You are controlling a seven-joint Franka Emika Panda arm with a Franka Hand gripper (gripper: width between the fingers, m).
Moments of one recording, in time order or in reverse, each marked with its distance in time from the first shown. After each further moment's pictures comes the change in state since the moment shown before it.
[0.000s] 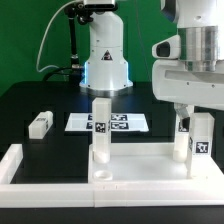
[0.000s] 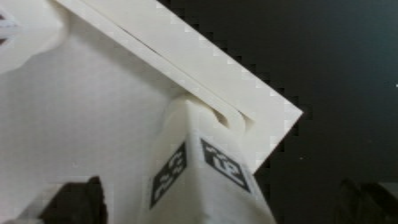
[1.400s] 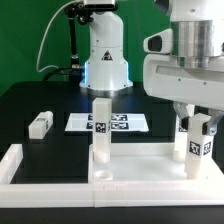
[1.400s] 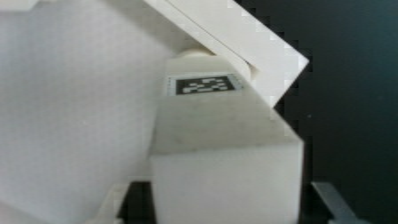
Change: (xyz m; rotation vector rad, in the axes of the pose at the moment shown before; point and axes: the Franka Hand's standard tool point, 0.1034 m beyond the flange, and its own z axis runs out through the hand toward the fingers) arm 0.023 0.004 -0.009 -0.032 0.001 0.409
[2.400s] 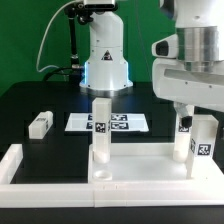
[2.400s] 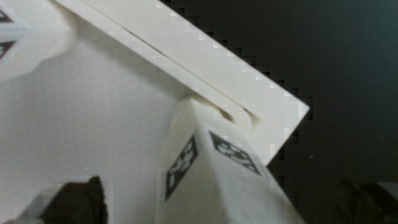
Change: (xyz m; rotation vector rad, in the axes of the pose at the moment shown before) arm -0.020 0.004 0.007 -0.002 -0.019 -0.371
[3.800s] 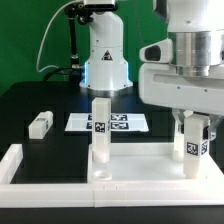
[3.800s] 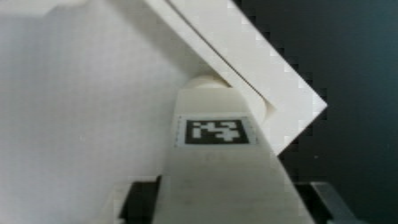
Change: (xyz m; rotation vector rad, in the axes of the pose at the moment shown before) arm 0.009 0.006 0.005 -0.009 -0.003 0.048
